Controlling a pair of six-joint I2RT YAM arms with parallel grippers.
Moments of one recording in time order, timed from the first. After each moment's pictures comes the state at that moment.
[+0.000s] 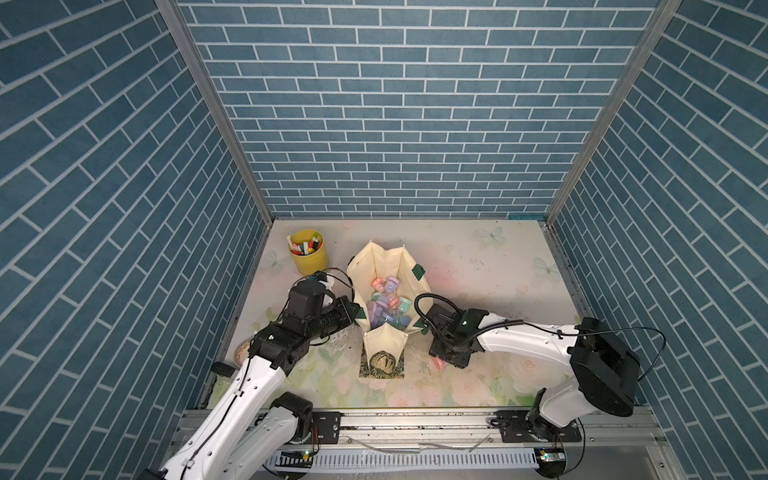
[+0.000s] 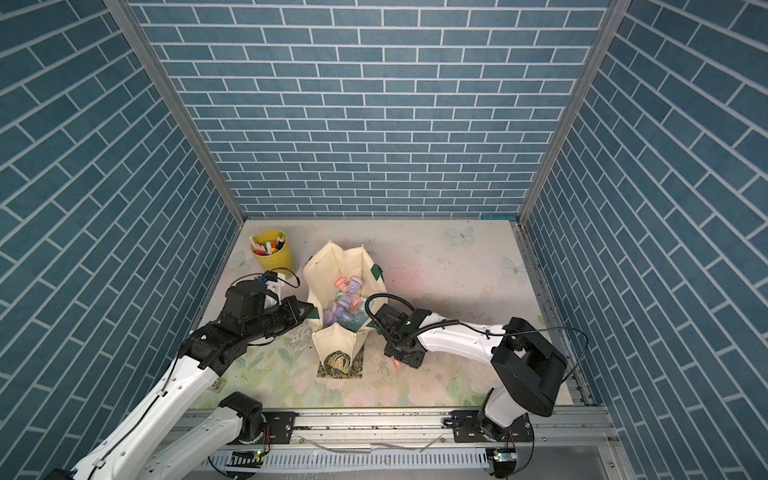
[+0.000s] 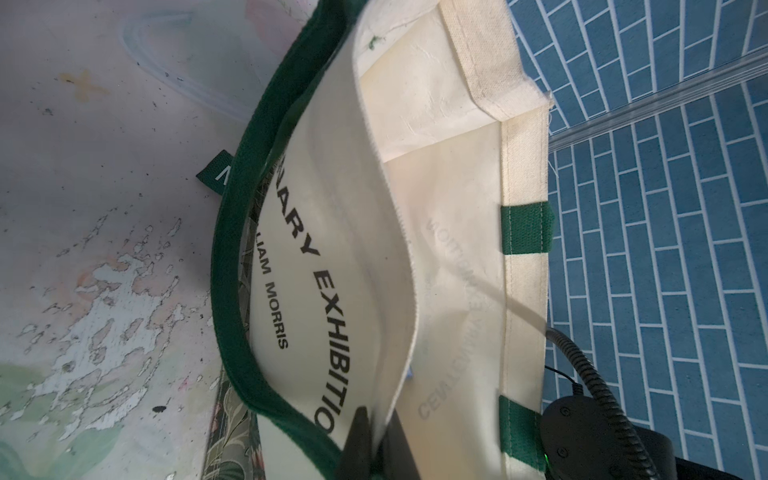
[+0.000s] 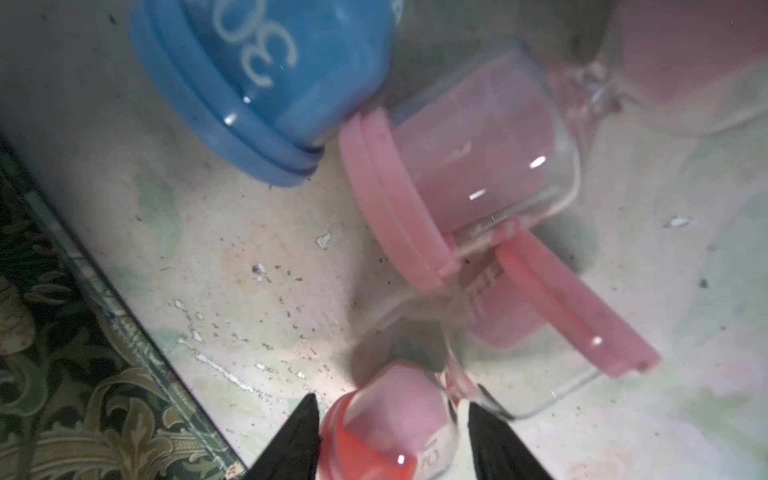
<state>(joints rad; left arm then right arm) -0.39 0.80 0.74 -0.58 0.26 -0.83 1.03 1.56 0.90 -0.73 0.02 1.34</state>
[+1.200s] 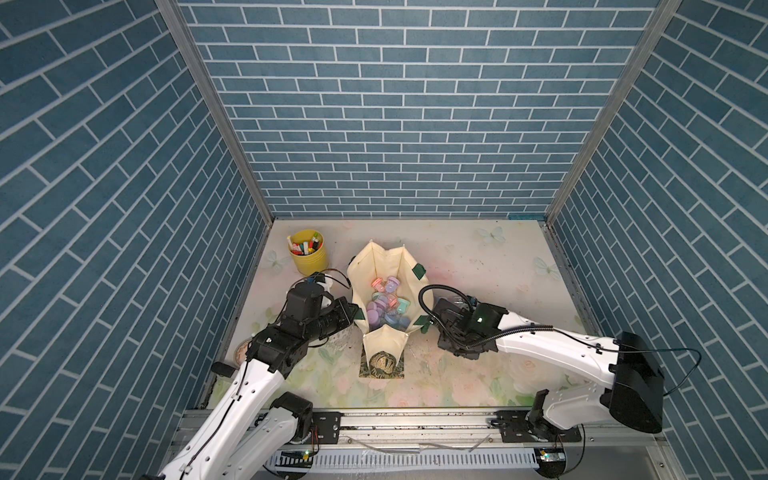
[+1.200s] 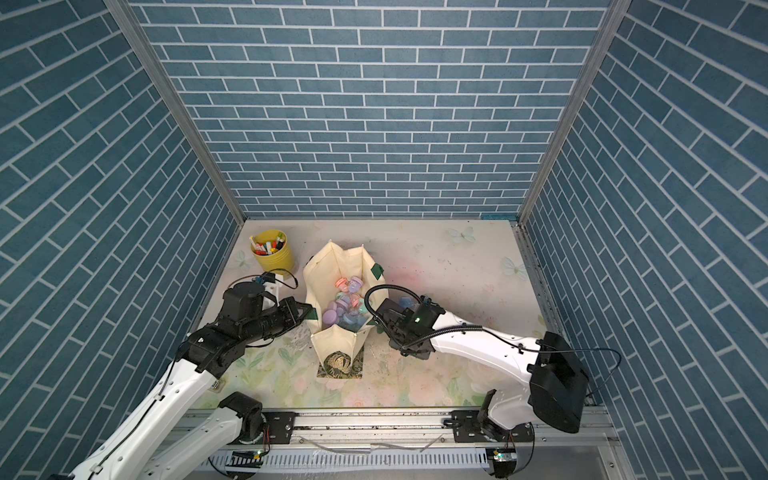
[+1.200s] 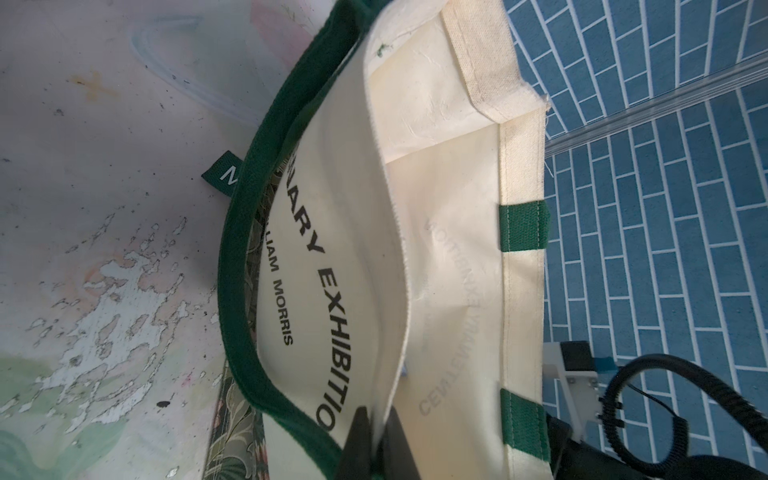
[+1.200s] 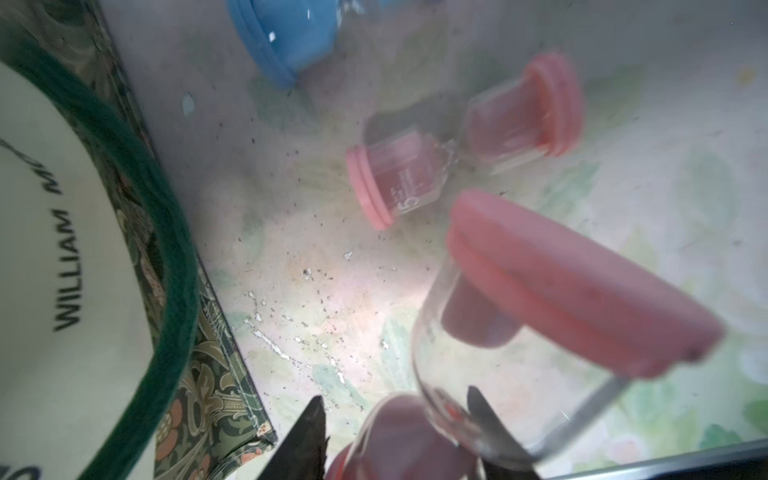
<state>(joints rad) -0.39 0.78 0.74 -0.60 0.26 -0.83 1.07 1.38 1.03 -0.99 0.24 1.33</state>
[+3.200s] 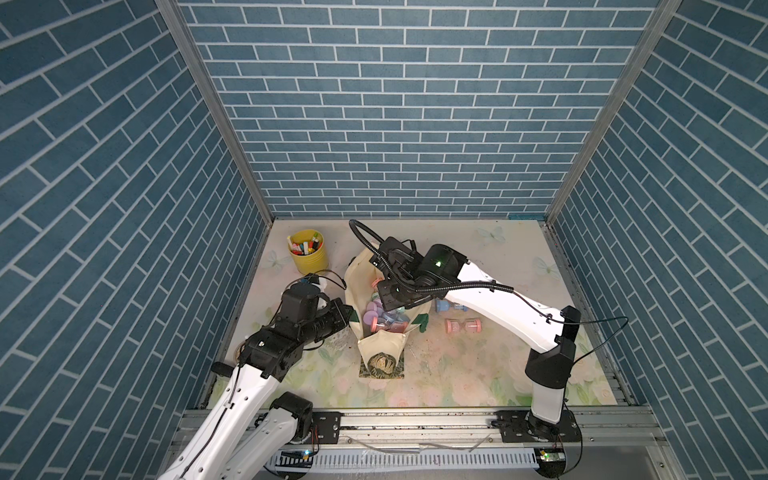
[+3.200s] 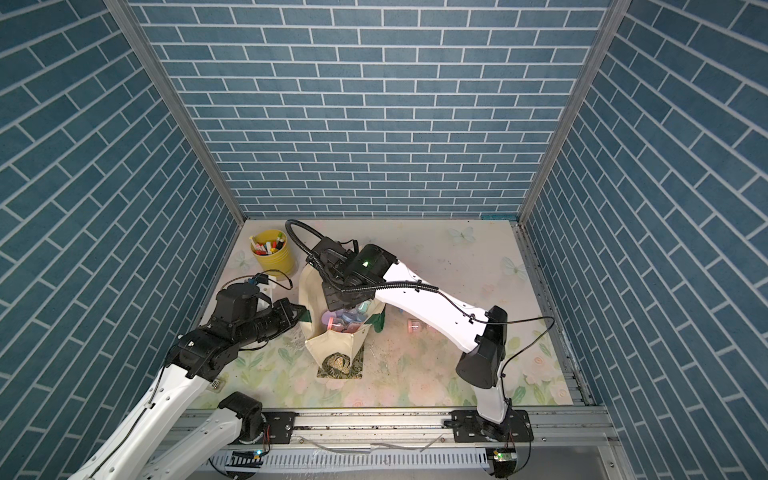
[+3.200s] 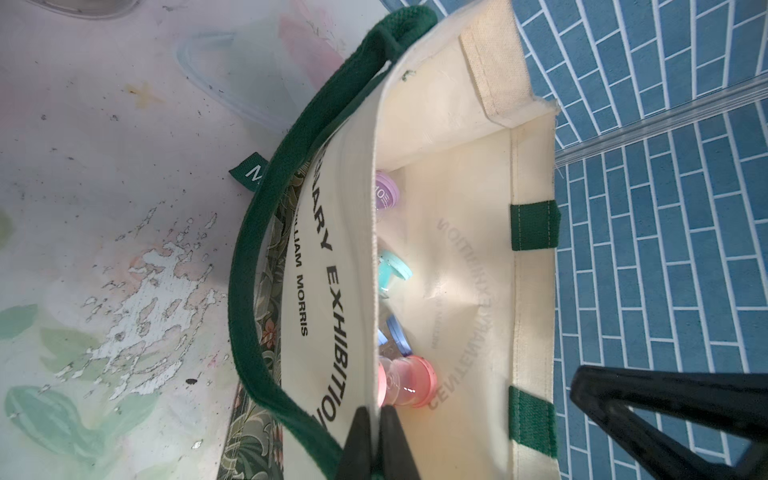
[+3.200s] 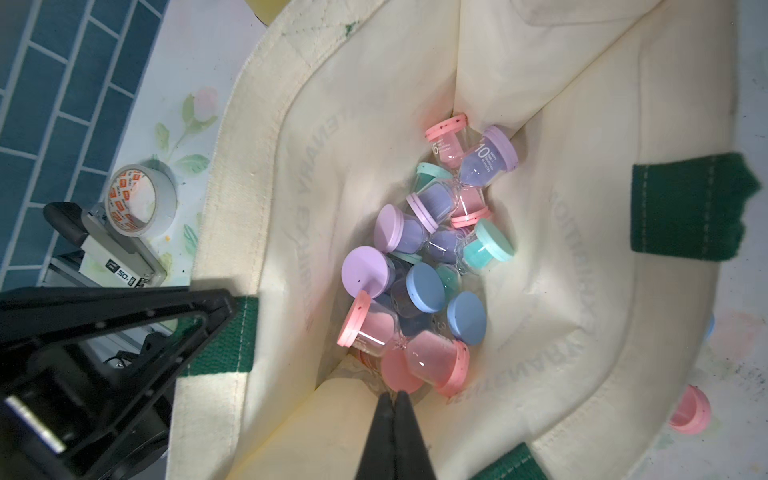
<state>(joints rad) -0.39 0.75 0.78 -0.70 0.22 -0.84 1.14 1.91 2.11 -1.28 0.13 0.61</state>
